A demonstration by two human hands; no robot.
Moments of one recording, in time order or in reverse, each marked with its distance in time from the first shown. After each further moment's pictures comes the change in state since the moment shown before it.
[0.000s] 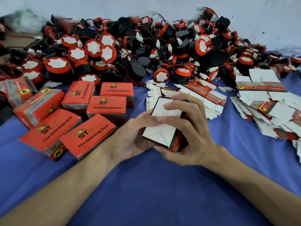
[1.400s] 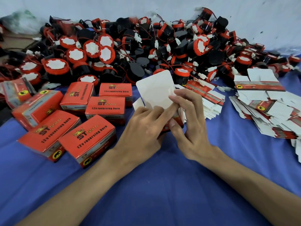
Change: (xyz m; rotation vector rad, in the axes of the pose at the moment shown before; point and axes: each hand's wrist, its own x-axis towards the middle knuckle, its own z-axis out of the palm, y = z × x) left_hand 0.008 -0.016 0.006 1.888 0.378 0.712; right_hand -0.006 0.002 0.000 0.050 -0.010 0.376
